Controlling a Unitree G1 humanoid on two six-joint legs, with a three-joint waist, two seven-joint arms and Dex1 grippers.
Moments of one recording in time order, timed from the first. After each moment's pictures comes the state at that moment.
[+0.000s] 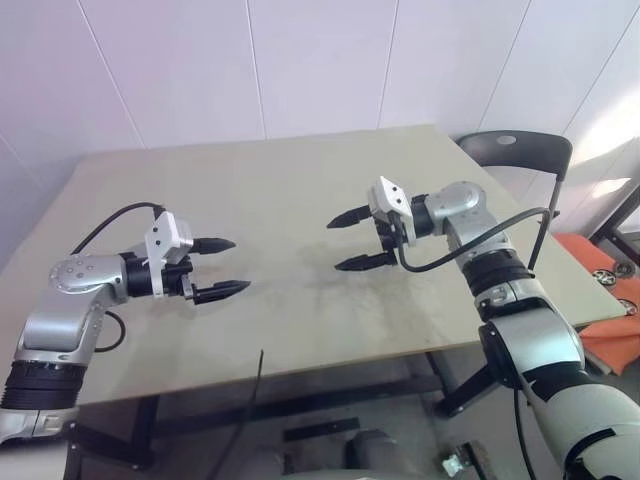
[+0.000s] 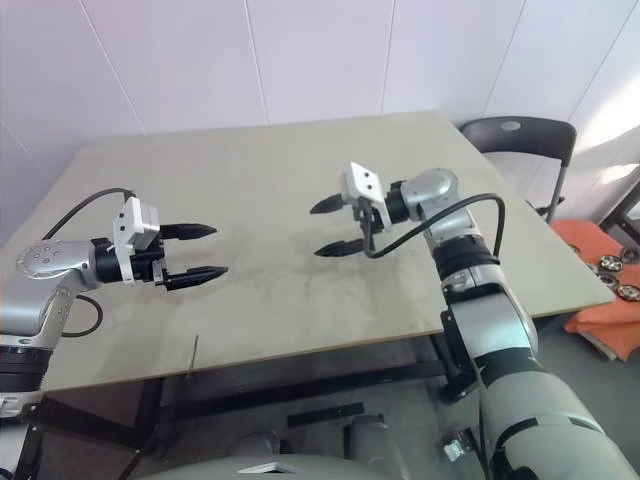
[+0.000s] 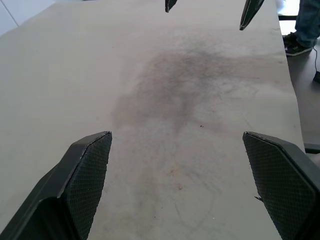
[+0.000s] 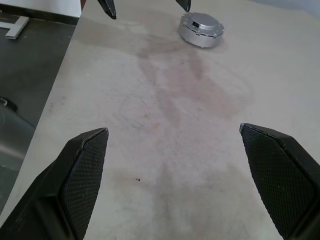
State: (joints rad) left arm -0.31 0.78 0.09 0.00 -0.42 0.32 -1.19; right arm -1.00 -0.39 0.18 0.83 0.09 -0.08 1.54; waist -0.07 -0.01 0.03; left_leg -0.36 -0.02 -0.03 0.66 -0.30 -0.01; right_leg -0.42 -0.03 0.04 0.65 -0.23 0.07
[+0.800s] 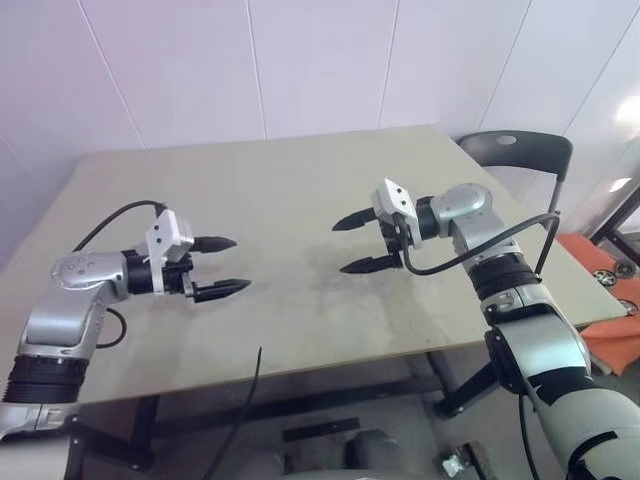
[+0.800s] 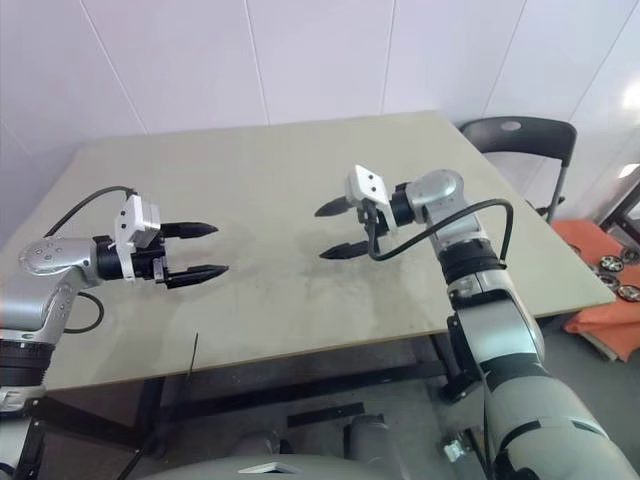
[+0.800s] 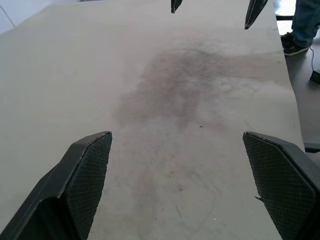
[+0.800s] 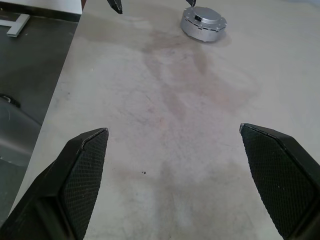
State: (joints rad) left arm -0.34 0.78 0.07 0.04 -0.42 0.30 -1.22; right arm -0.97 -0.41 0.18 0.74 0.09 -0.02 1.55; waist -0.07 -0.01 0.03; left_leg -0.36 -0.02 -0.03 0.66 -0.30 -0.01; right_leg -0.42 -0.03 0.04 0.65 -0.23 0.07
